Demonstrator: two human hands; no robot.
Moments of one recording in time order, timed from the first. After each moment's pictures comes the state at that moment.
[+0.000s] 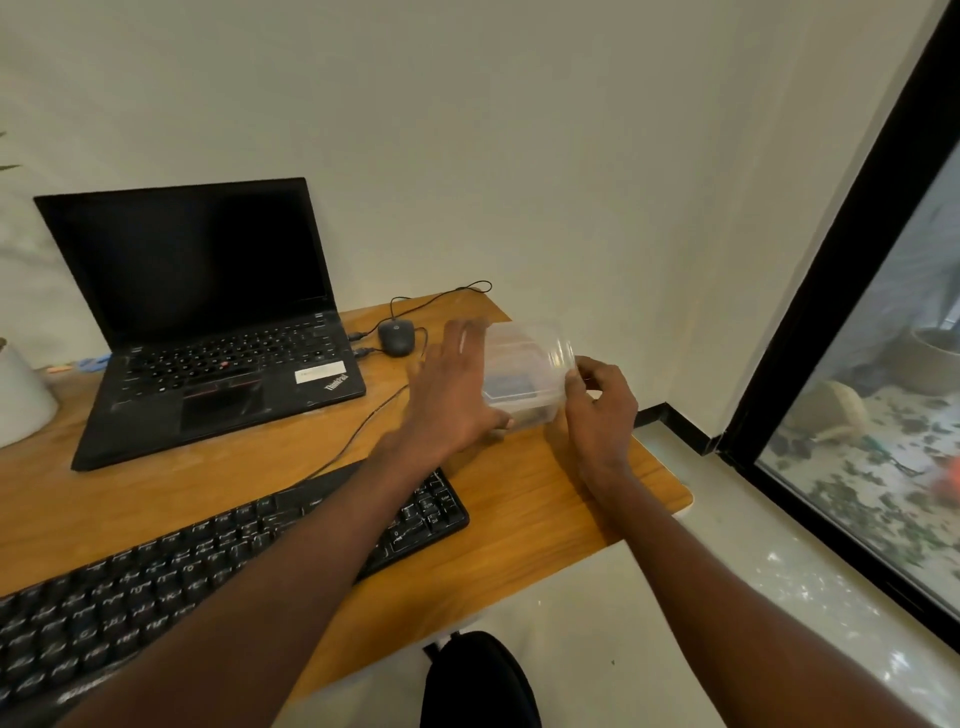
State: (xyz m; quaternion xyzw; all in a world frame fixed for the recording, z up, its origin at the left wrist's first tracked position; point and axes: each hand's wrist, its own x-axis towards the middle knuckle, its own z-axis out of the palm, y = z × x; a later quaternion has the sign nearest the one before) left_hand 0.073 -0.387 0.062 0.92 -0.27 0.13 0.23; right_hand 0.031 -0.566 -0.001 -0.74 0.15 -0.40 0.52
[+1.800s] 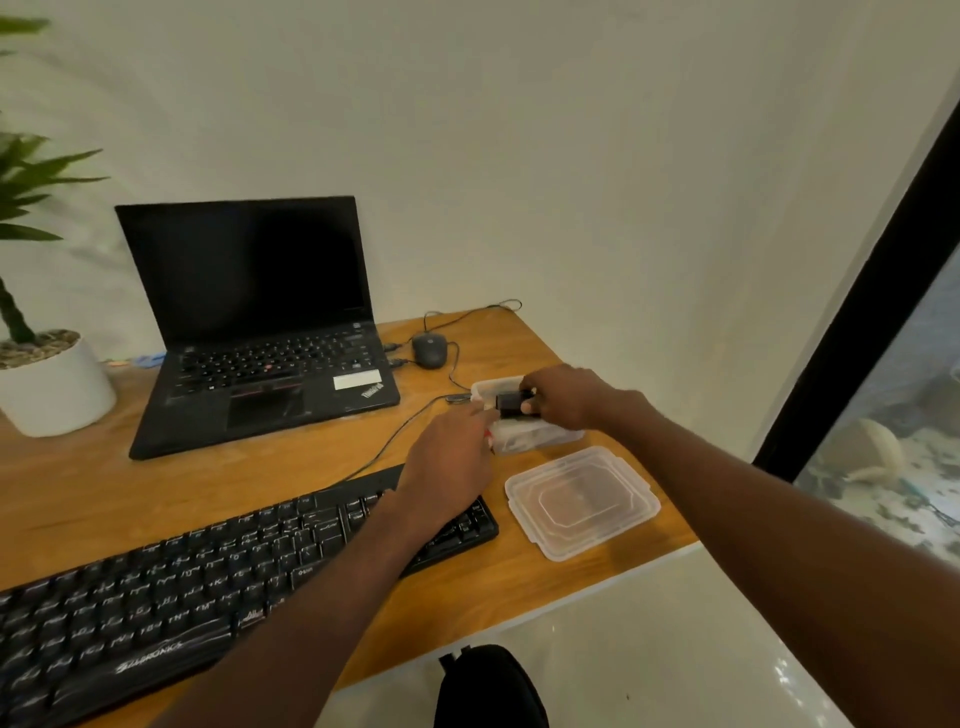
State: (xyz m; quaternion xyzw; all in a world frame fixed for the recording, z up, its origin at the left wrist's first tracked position) left_hand 0.047 -0.344 0.031 0.94 -0.26 0.09 0.22; right_hand 0.106 -0.556 0.059 -1.00 -0.05 0.03 0.03
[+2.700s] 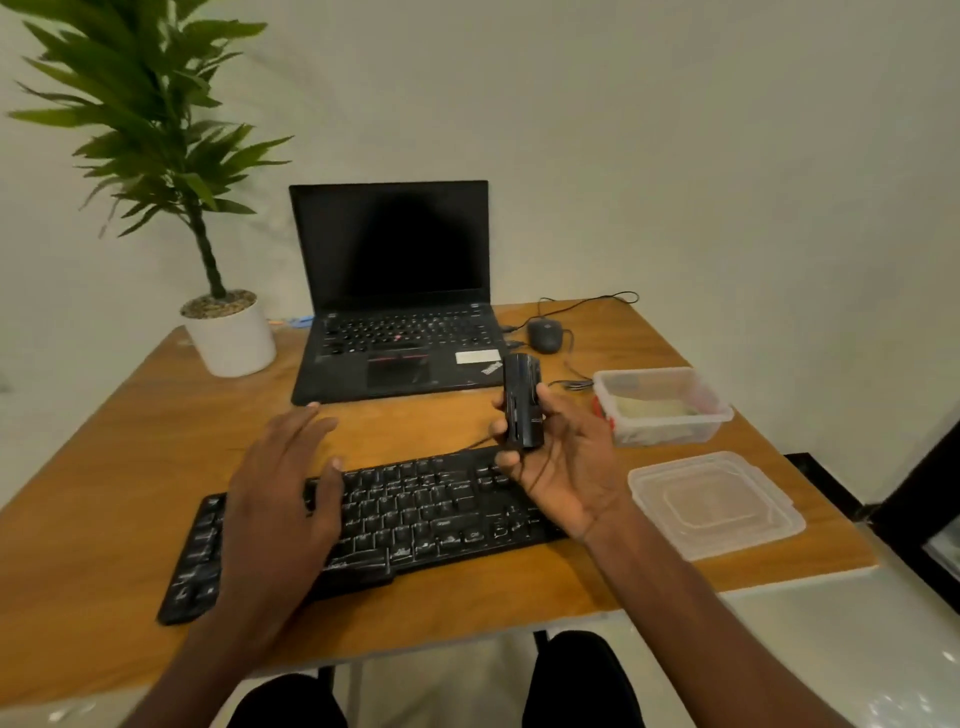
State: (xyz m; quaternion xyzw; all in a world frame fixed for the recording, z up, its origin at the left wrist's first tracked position) left_hand -0.052 -0.085 0.011 0.91 -0.06 0.32 0.27; right_hand -0.003 -0.364 0.045 -0.35 -0.06 0.15 0.92
